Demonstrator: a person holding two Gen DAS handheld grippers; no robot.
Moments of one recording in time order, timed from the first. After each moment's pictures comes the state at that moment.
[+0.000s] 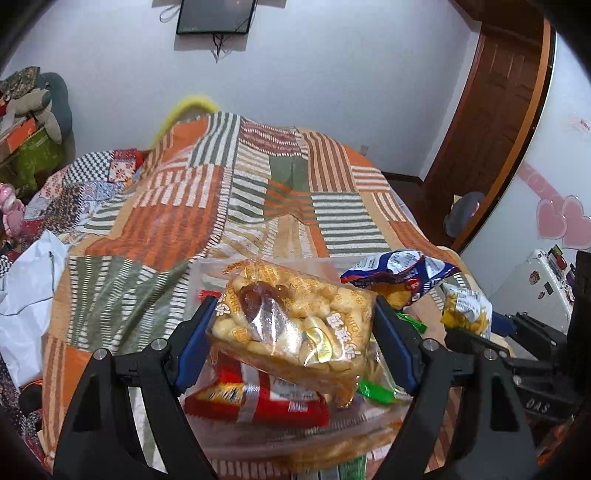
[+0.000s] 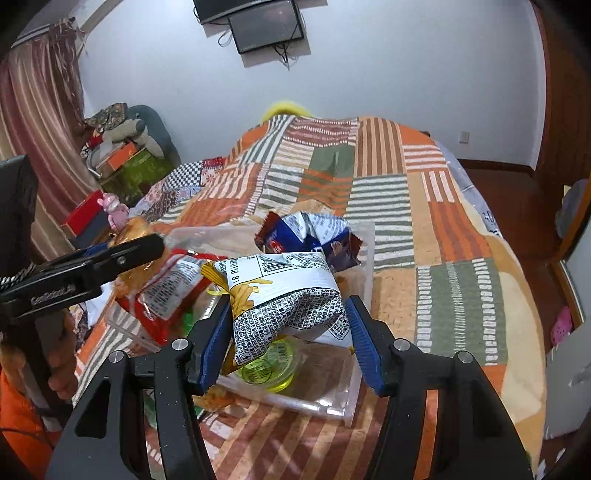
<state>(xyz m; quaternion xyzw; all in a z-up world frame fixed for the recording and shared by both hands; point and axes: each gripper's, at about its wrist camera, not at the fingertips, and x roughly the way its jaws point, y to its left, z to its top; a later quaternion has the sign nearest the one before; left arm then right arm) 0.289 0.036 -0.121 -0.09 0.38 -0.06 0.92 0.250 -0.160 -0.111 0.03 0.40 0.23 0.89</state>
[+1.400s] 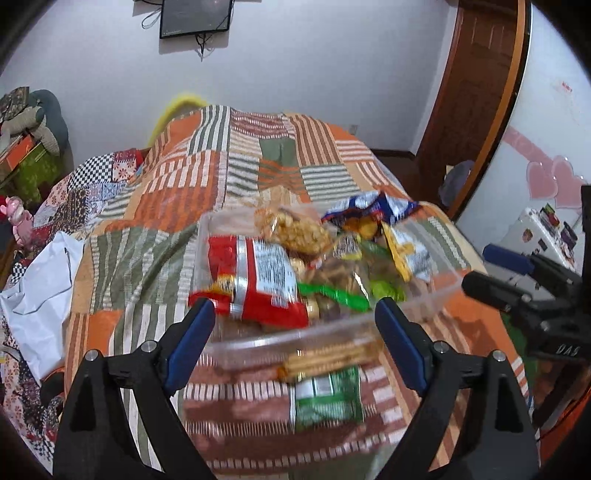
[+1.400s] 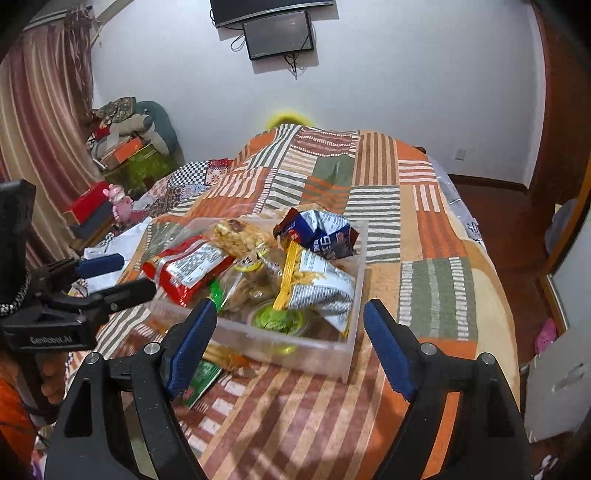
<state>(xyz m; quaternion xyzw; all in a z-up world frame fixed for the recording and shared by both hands) 0.213 0.025 -0.110 -0.04 0.41 -0.07 0.91 0.206 -0.169 -0.084 0.00 0.38 0.23 0.89</state>
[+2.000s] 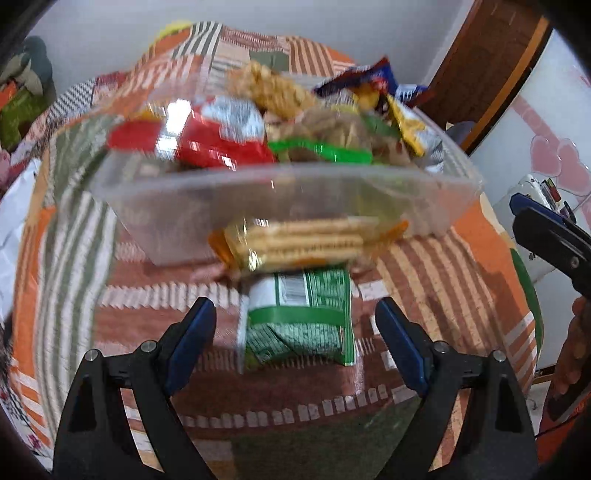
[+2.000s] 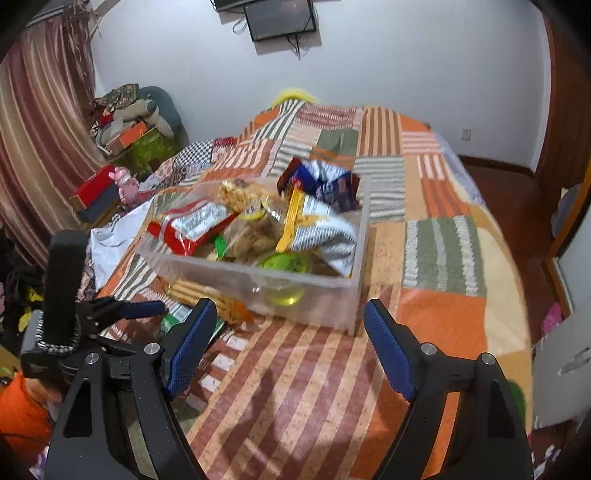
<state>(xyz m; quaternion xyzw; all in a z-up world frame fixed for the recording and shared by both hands) 0.203 0.002 -0.200 -0.08 0.51 -0.09 0.85 0.188 -0.175 -0.109 0.01 0.42 0.24 0.87</state>
